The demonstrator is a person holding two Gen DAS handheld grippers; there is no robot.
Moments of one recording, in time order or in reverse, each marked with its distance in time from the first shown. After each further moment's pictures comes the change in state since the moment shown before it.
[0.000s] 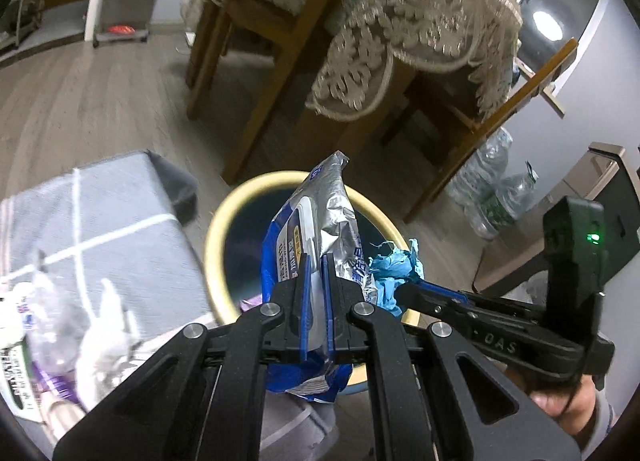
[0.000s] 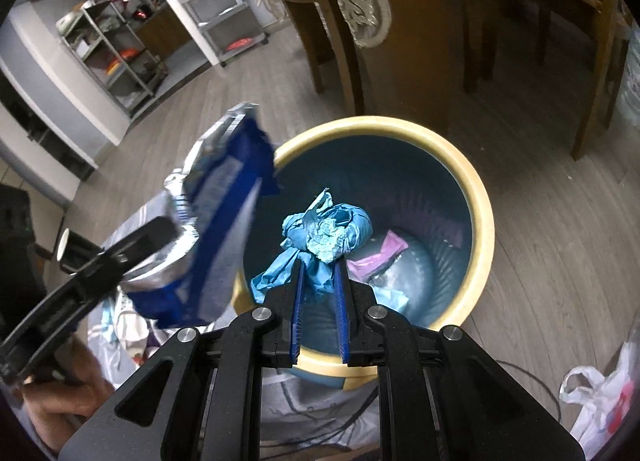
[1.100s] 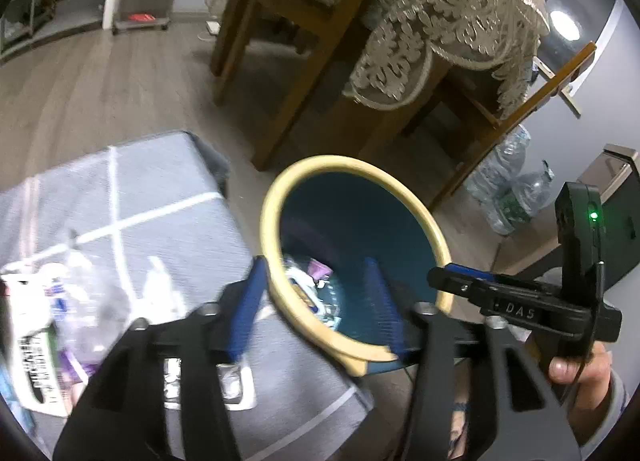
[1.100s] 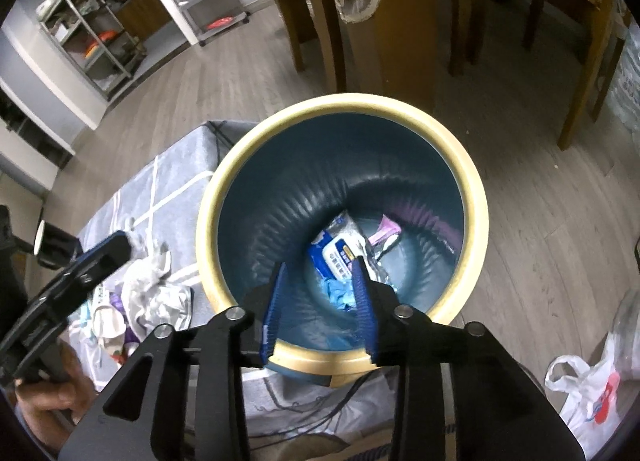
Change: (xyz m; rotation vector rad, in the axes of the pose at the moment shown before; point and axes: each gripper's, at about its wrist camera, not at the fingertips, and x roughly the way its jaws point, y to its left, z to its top) left arm -0.028 0.043 -0.012 -0.020 0.010 0.081; right arm 0.021 0.004 0.009 -0.009 0.074 -0.082
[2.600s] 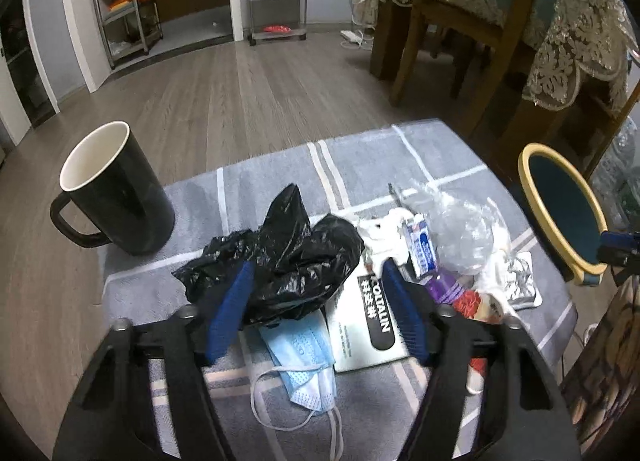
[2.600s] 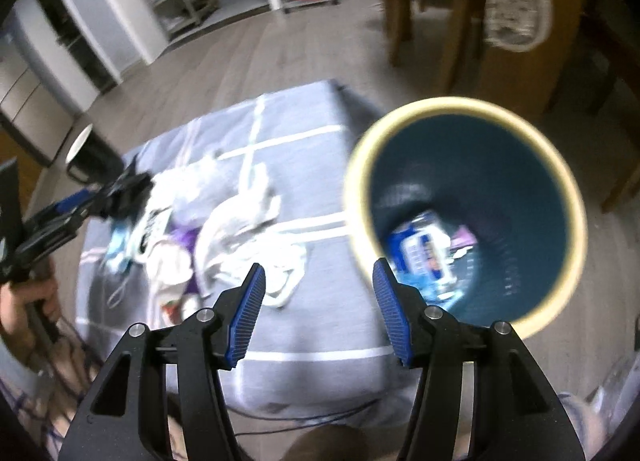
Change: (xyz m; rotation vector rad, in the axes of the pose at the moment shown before) left arm -0.126 0.192 -0.050 0.003 0.007 0.484; right arm 0.008 0.131 -0.048 -0.297 0.043 0.083
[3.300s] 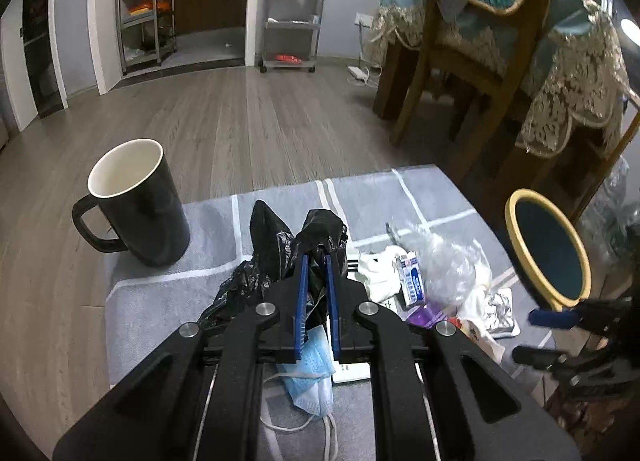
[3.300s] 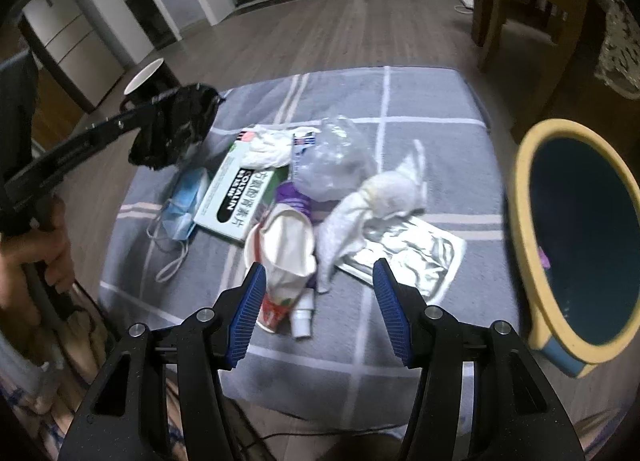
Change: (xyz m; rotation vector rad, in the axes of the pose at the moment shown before) left arm -0.036 0.019 0.004 -0.104 -0.144 -0.044; right arm 0.039 0.103 -0.011 -0.179 0.042 0.116
